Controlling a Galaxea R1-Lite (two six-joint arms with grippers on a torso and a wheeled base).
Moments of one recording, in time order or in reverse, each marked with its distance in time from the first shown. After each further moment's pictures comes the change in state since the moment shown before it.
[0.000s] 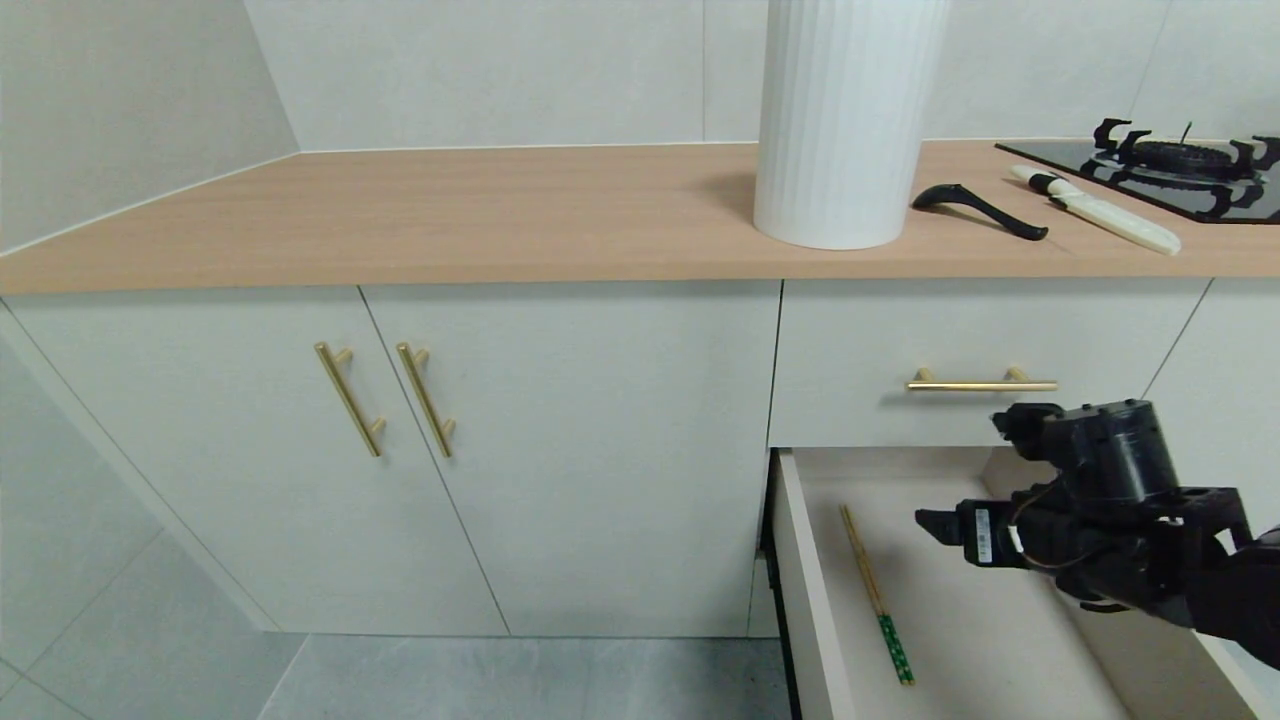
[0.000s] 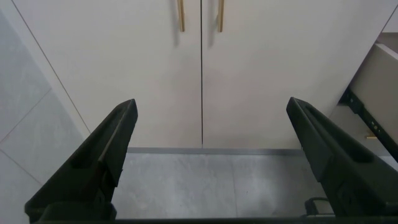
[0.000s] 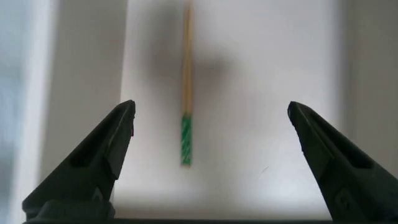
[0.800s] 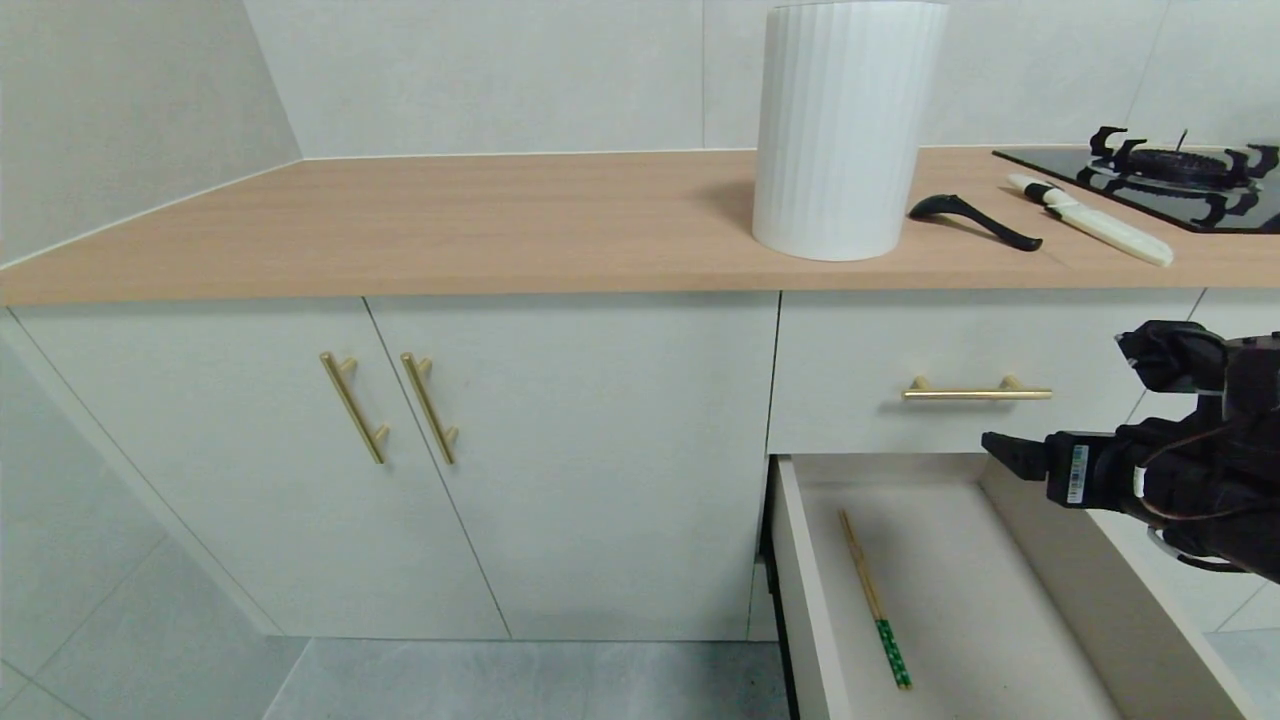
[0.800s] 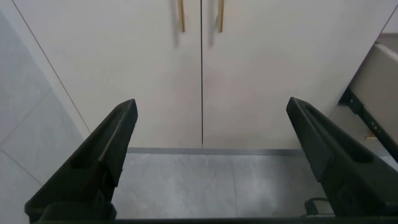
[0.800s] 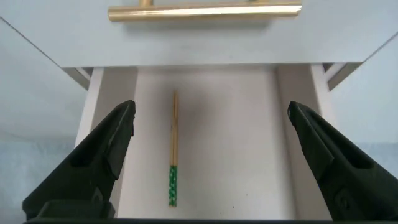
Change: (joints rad) left arm 0.000 0.000 0.000 0.000 0.001 0.000; right arm -0.064 -0.246 0.002 -0.003 0.004 -0.083
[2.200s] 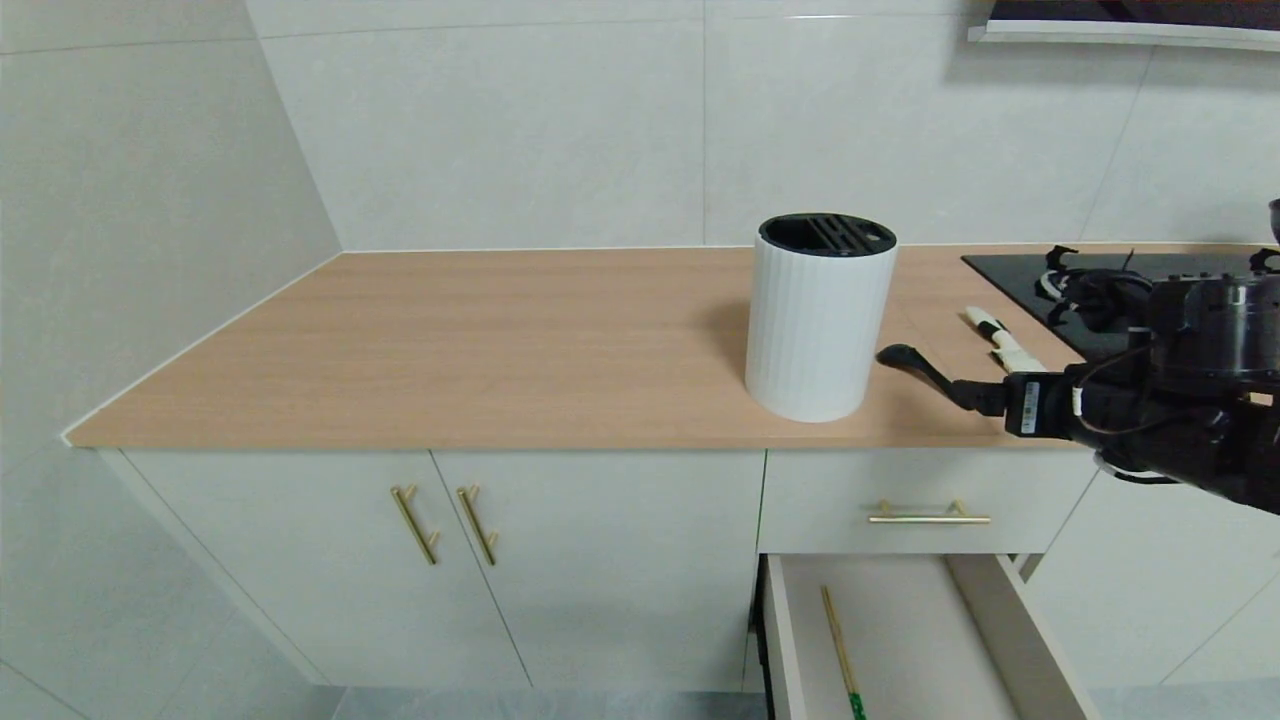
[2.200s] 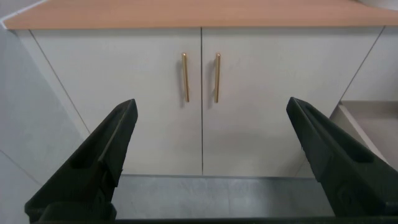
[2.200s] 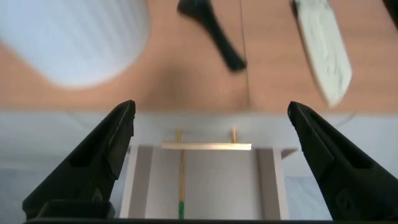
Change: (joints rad) left arm 0.000 0.000 0.000 0.000 0.000 0.000; right arm -0.088 0.193 -0.238 0.001 0.083 -0.067
